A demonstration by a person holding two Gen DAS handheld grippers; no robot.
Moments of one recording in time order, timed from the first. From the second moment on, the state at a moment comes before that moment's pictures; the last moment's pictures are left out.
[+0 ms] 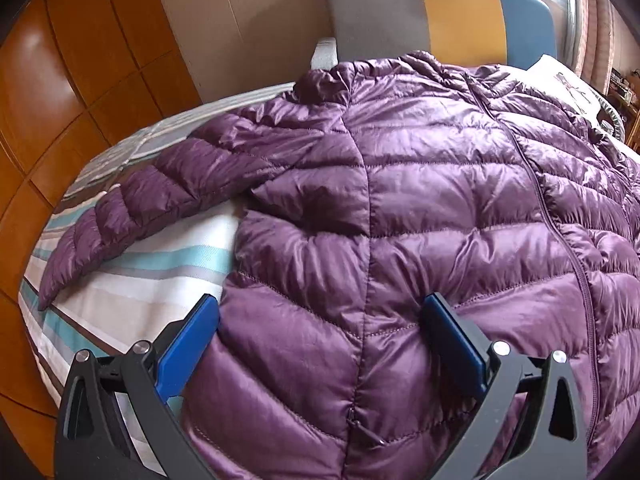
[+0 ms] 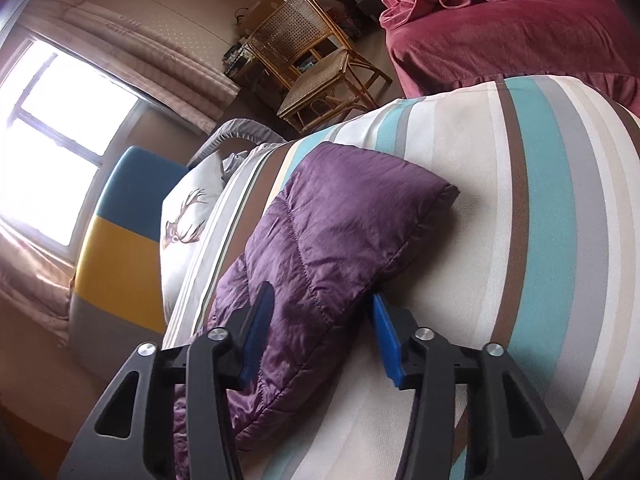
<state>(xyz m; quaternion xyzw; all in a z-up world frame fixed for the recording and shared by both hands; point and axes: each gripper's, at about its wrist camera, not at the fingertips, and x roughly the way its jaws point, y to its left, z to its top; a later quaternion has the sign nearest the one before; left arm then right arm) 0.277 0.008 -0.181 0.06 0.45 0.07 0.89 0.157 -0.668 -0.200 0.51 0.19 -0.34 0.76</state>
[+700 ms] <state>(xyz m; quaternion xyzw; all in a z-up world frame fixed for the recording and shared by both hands) 0.277 0.046 -0.175 -0.04 0.45 0.08 0.89 0.187 -0.639 -0.146 0.38 0.22 -0.32 0.84</state>
